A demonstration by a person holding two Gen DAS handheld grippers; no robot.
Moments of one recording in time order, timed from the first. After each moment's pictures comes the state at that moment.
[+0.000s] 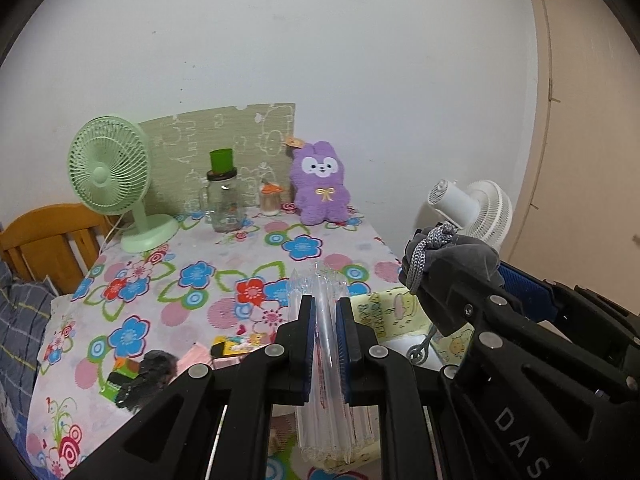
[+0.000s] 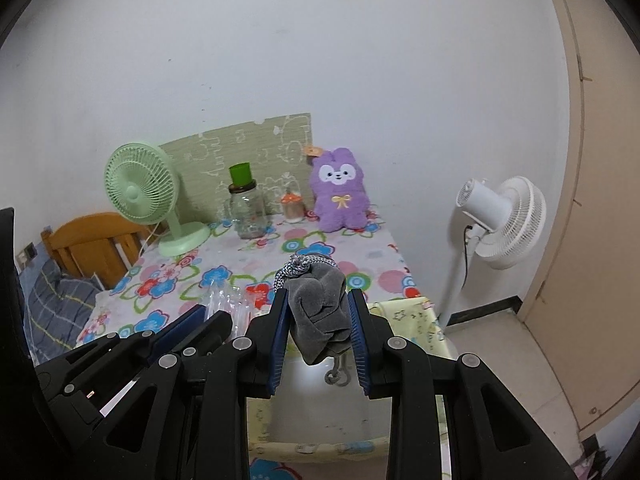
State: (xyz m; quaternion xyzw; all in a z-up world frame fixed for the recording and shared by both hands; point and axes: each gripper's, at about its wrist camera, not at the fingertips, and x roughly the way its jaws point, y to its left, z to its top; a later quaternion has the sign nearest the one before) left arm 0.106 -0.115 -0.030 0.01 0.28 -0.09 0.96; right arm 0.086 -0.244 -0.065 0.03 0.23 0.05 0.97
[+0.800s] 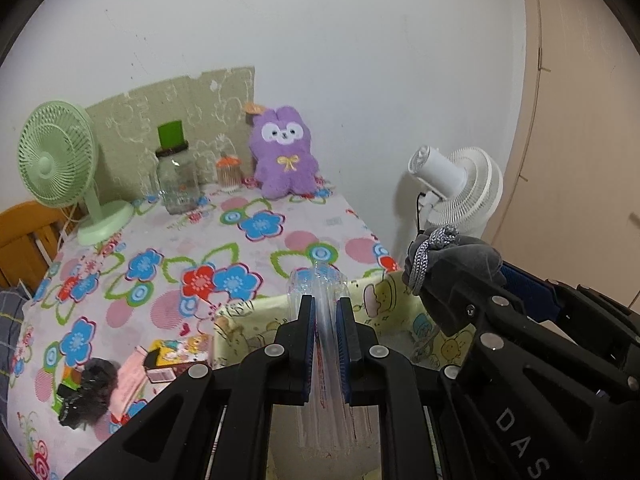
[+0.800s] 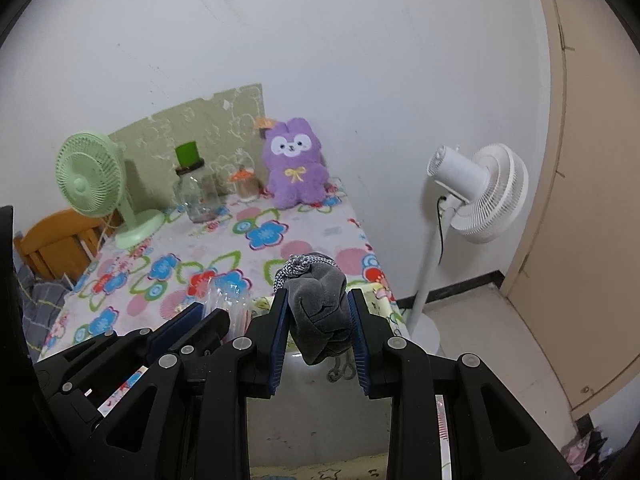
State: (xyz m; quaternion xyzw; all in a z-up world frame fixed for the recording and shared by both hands) left arm 0.158 -0.157 -0.074 0.02 0.33 -0.13 0.94; right arm 0.137 -0.286 -0.104 0.05 0.28 0.01 0.96
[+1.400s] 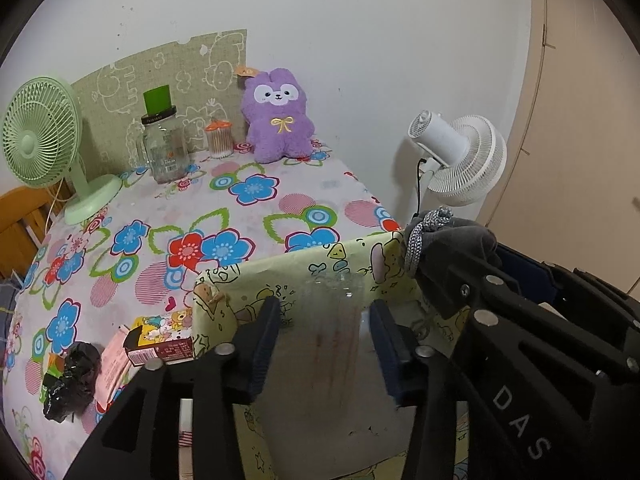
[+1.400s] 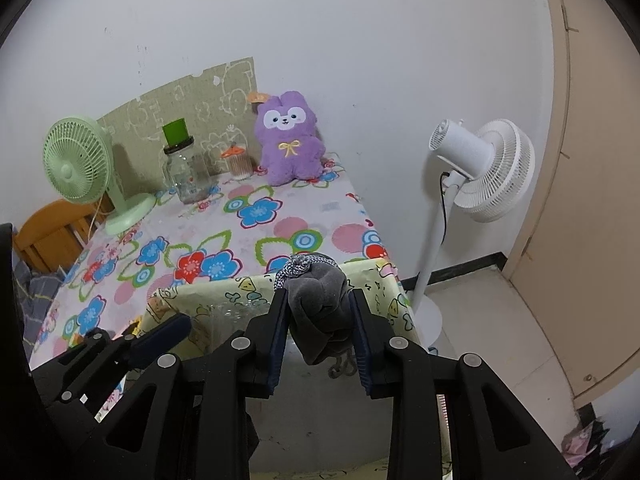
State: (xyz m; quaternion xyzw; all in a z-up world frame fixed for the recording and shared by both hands) left arm 0.168 -0.160 -0.098 0.03 0.37 -0.14 0.92; right arm 0.157 -0.287 -0.128 0.05 0.31 0.01 0.95
